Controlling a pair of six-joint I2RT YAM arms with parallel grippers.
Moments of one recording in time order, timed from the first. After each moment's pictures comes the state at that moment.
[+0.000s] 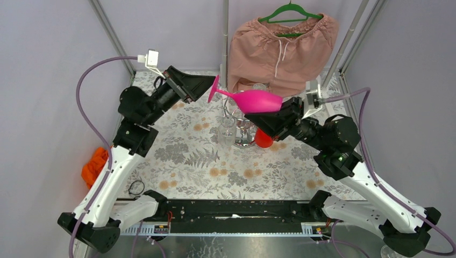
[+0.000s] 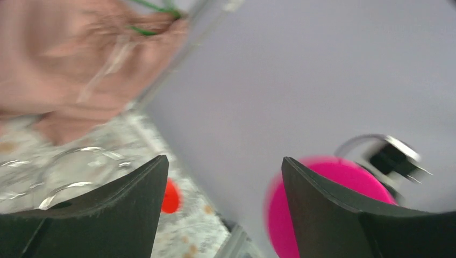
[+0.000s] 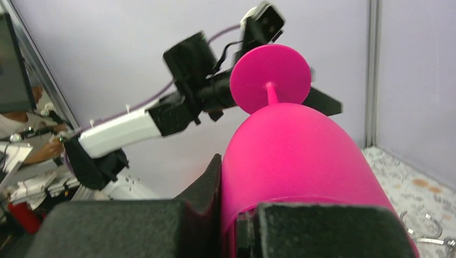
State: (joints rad) left arm -0.41 1.02 1.19 0.17 0.45 -0.98; right arm 0.82 0.86 1.02 0.35 -0.39 0.43
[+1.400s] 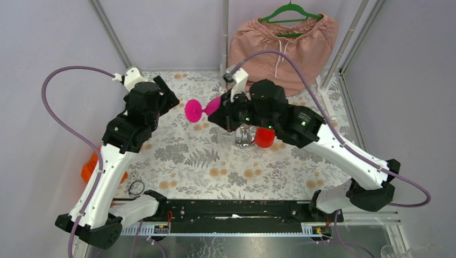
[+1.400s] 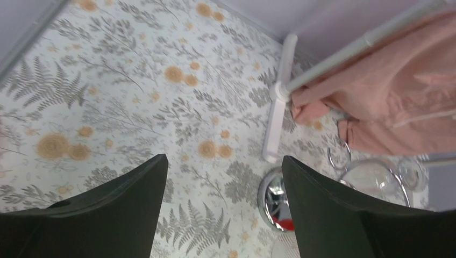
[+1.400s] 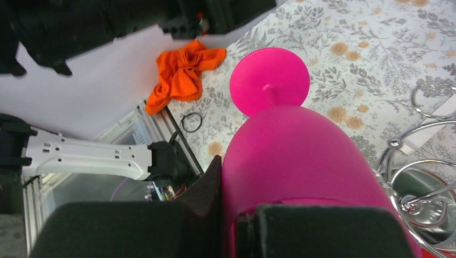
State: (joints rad) left arm -0.40 1.05 1.40 -0.82 -0.50 -0.67; right arm 1.02 1.39 1.70 -0.58 -0.07 0.35
